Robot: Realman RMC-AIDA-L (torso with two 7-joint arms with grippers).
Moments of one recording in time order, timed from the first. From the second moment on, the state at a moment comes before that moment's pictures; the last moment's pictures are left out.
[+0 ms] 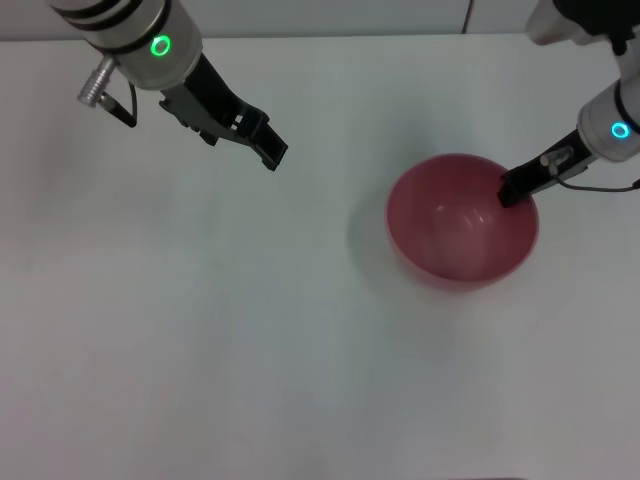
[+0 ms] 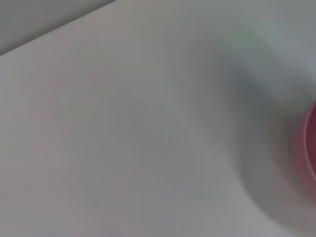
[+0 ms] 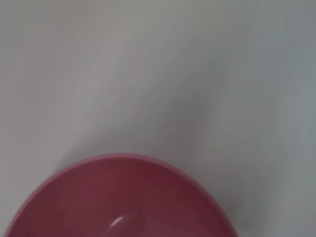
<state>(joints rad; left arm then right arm) -0.95 -2.05 1.38 1.14 -0.46 -1.50 0.17 0.99 1.95 -1.03 -0.32 0.47 1.06 -0.65</state>
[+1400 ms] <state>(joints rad) -0.94 -2.05 1.38 1.13 -0.46 -1.50 0.17 1.00 1.95 -1.03 -0.33 0.49 1.08 -0.72</state>
